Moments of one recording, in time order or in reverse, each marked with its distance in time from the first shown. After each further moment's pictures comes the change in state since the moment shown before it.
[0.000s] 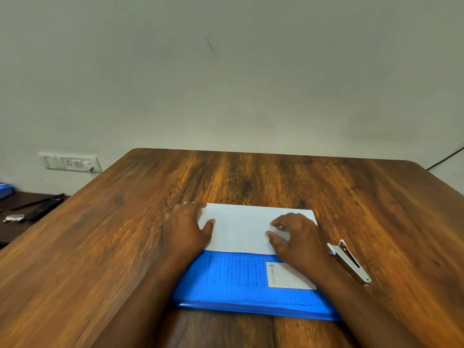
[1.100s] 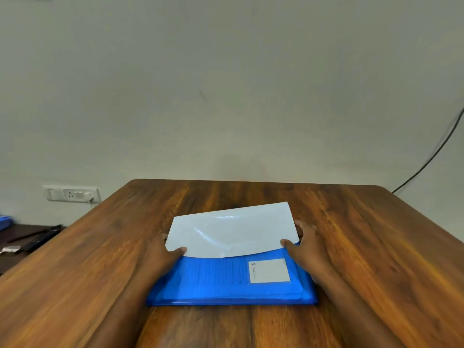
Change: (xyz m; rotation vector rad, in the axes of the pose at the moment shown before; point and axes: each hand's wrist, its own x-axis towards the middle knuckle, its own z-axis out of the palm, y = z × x) left_hand -0.020 -0.009 -0.045 -0.268 -0.249 -0.355; right_hand -0.004 0.030 -0.049 0.388 0.011 0.444
